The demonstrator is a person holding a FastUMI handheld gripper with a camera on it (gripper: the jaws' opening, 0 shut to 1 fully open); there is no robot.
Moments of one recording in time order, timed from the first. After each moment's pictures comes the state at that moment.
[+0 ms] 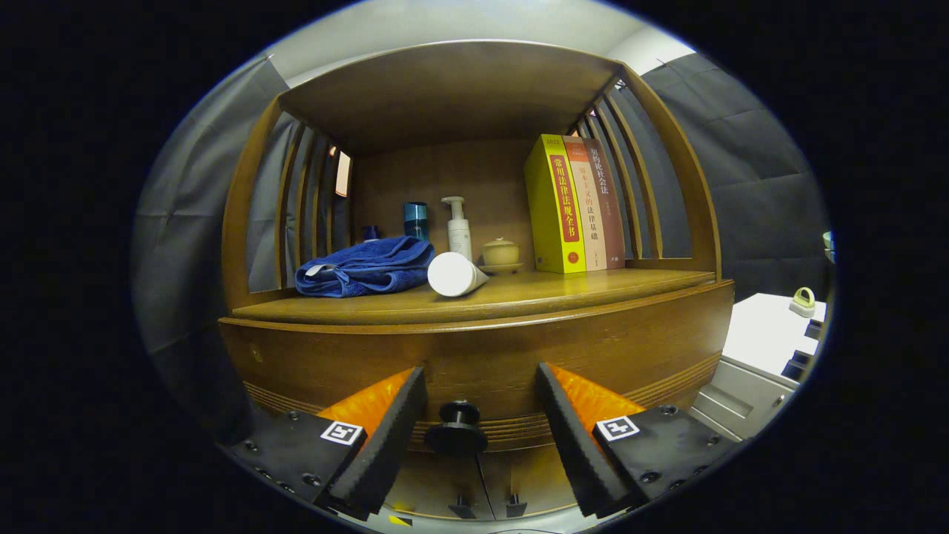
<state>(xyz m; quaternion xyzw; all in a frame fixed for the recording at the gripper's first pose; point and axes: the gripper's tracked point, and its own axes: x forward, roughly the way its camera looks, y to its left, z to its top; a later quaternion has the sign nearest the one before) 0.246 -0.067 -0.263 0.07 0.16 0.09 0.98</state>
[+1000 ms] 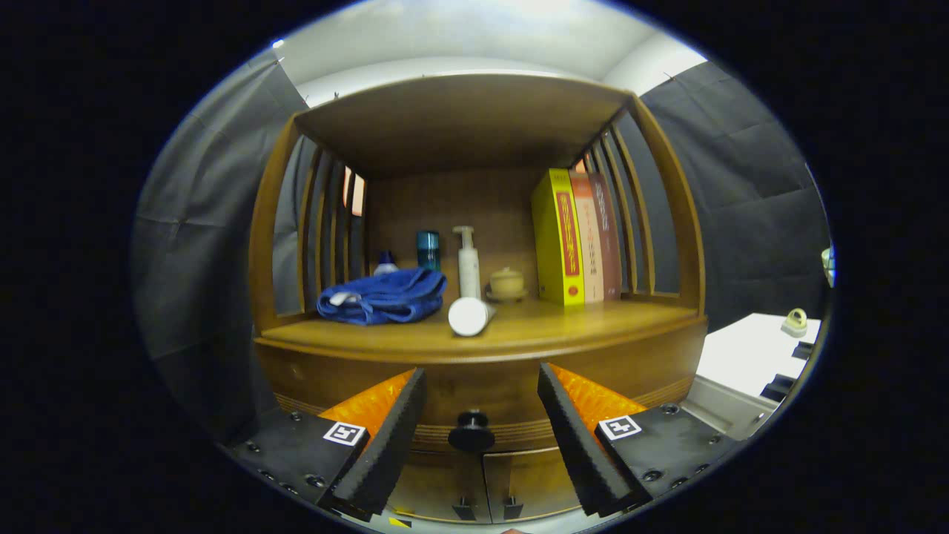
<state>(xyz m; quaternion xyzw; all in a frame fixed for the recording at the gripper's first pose) 0.236 -0.082 -0.169 0.06 0.09 0.10 0.99</state>
